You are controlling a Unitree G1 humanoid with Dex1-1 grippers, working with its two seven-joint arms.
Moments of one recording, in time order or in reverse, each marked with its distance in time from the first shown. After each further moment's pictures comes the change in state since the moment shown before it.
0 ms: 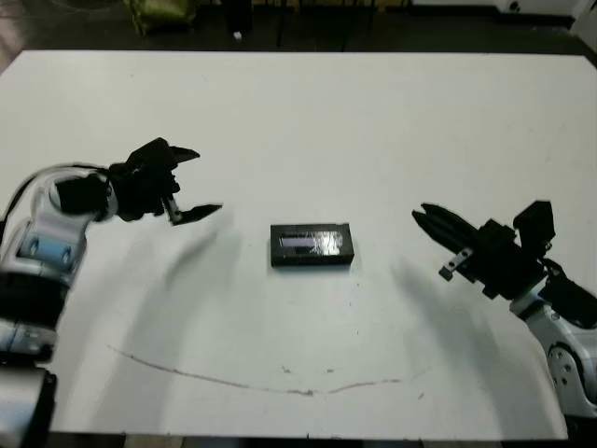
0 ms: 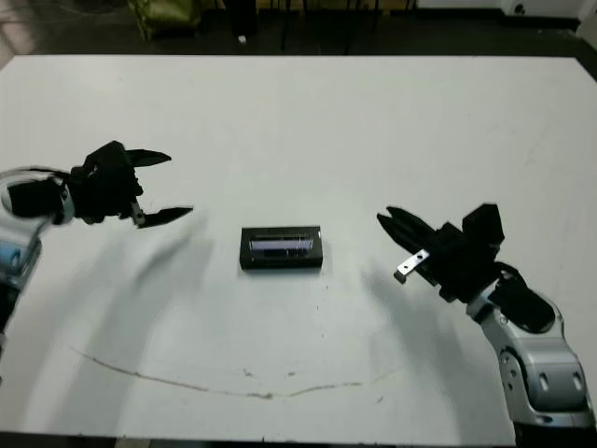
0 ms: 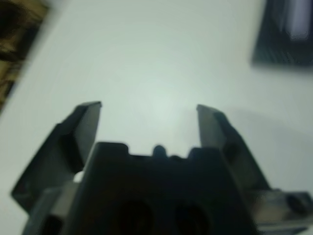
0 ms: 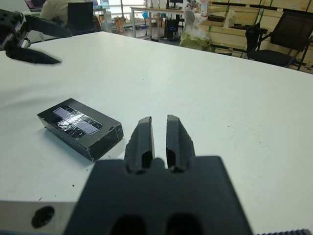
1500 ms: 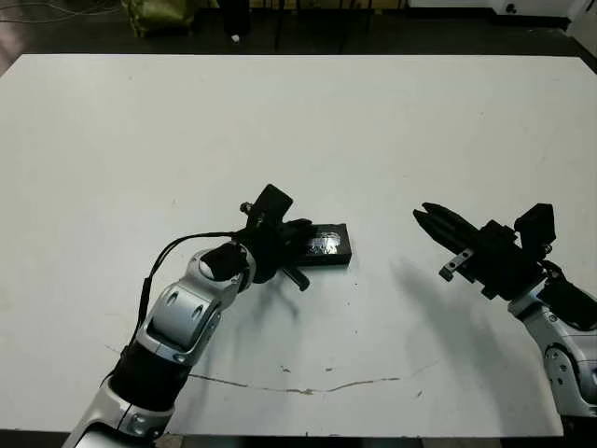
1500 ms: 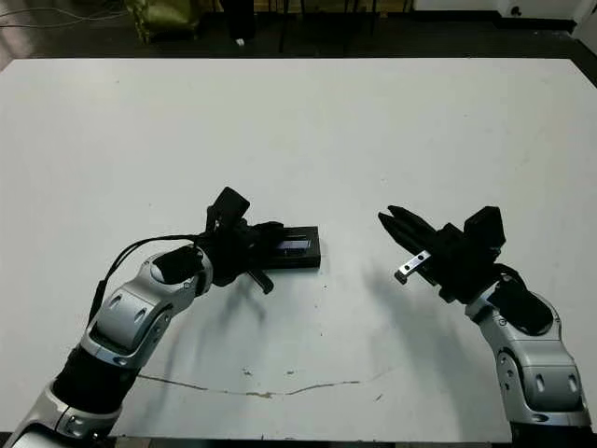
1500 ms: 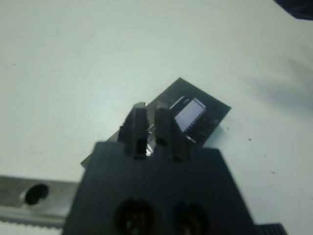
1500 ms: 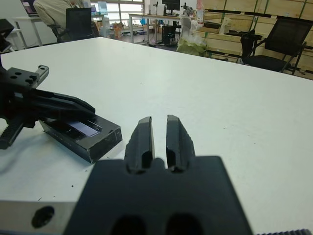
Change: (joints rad) left arm 0.128 -0.330 -0.300 -0.232 -0.020 0.498 0.362; right arm 0.003 0.009 0.000 0.021 0.002 -0.036 -0.001
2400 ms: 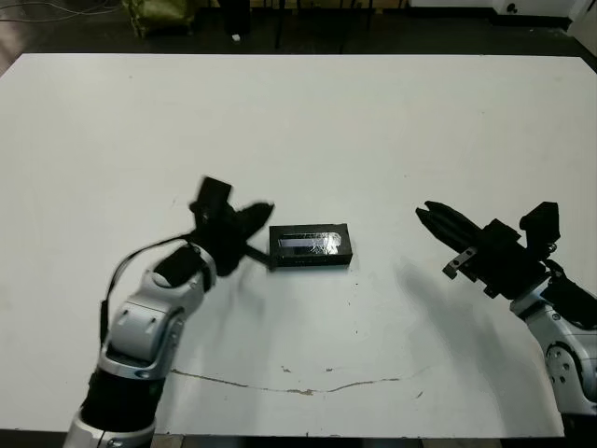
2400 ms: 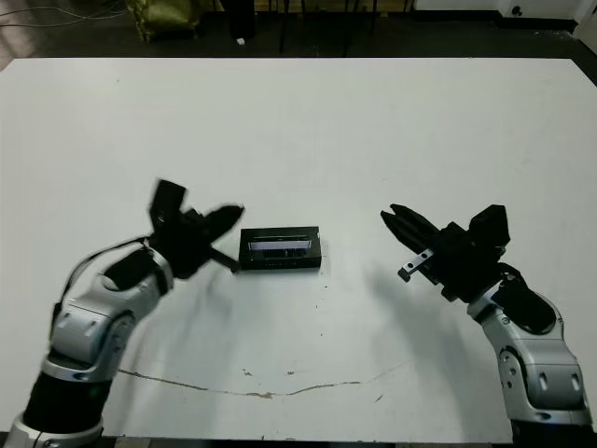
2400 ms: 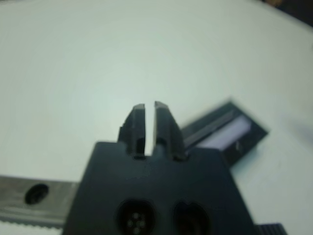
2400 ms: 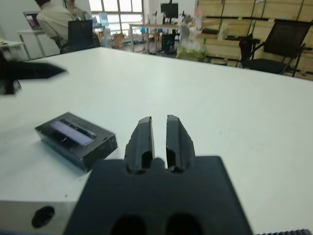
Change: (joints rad) left arm 0.045 -0.012 0.347 -0.270 -0.163 0.022 0.084; right arm -0.040 0.014 -0.036 0.054 0.033 -0.041 0.021
